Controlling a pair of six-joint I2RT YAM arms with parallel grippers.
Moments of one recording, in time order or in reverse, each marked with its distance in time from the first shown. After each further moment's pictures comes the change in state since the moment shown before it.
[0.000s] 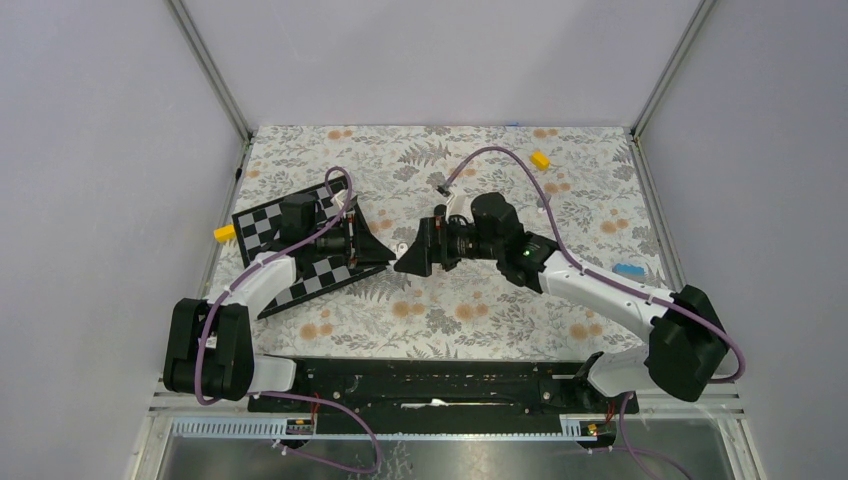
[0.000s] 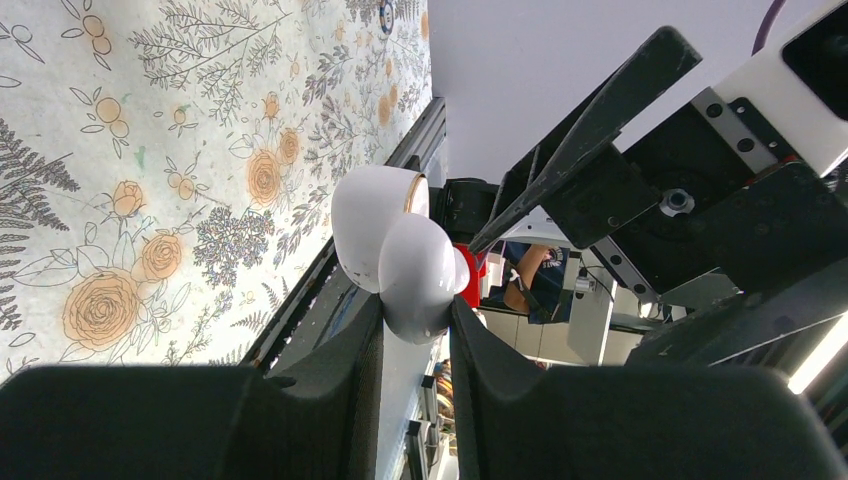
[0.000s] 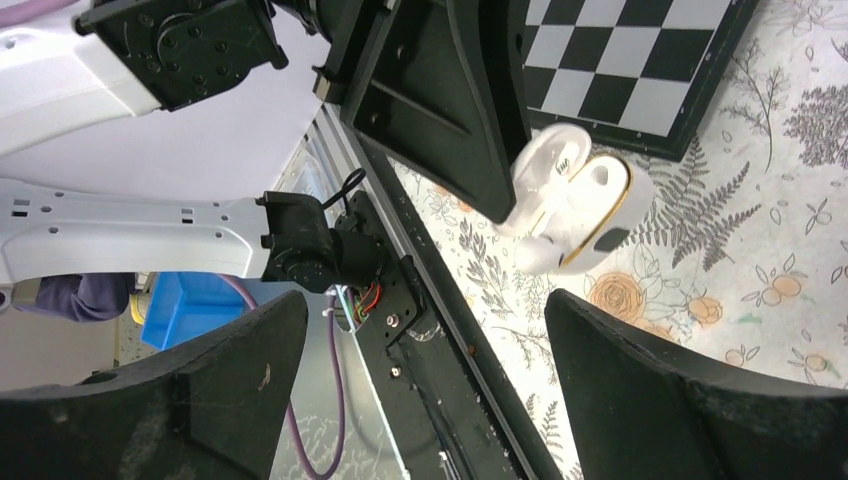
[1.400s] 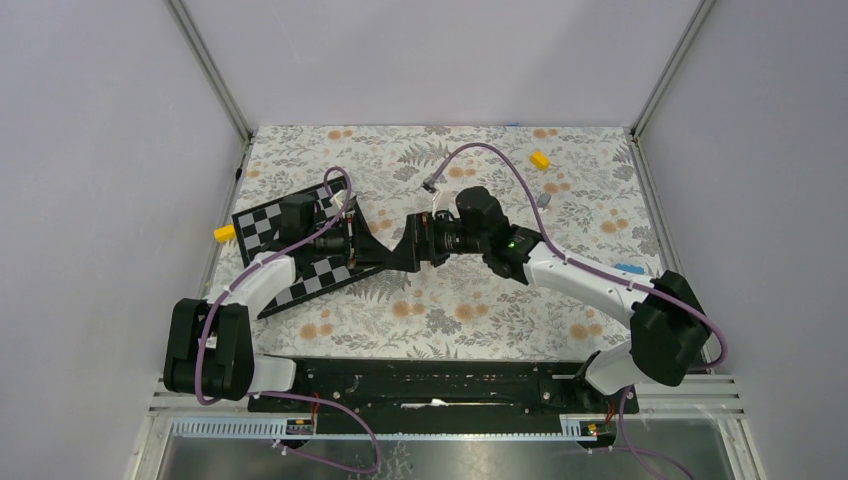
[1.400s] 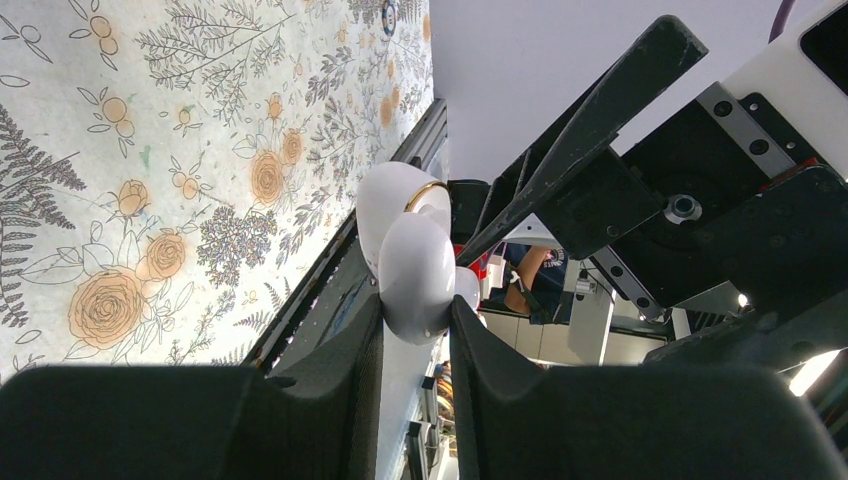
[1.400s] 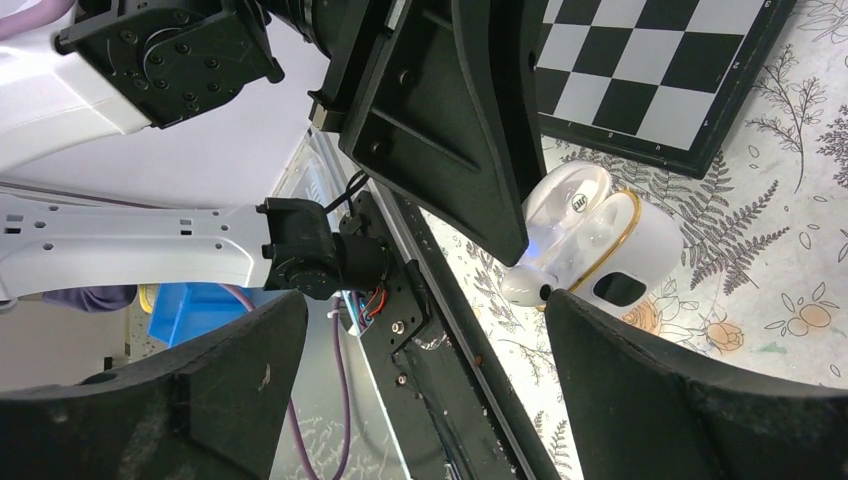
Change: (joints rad) left arm 0.002 0.000 0.000 -0.008 0.000 0.008; right arm 0.018 0.084 0.064 -0.005 -0.021 0.011
